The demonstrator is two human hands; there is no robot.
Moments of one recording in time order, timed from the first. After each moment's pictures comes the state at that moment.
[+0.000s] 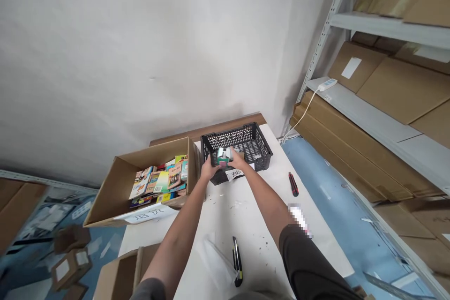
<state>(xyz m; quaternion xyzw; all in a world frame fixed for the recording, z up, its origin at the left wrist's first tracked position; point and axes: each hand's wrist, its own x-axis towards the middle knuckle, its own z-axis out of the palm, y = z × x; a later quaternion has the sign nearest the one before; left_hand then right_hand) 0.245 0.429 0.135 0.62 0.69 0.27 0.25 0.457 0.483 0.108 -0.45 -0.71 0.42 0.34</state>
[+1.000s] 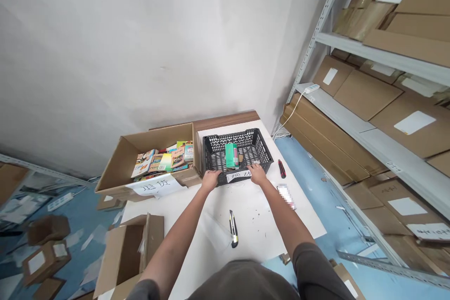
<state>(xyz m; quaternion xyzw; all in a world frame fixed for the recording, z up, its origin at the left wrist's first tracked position) 0.241 0.264 0.109 0.80 0.58 0.04 0.16 0.555 0.275 0.099 -0.58 -0.80 0.14 0.00</state>
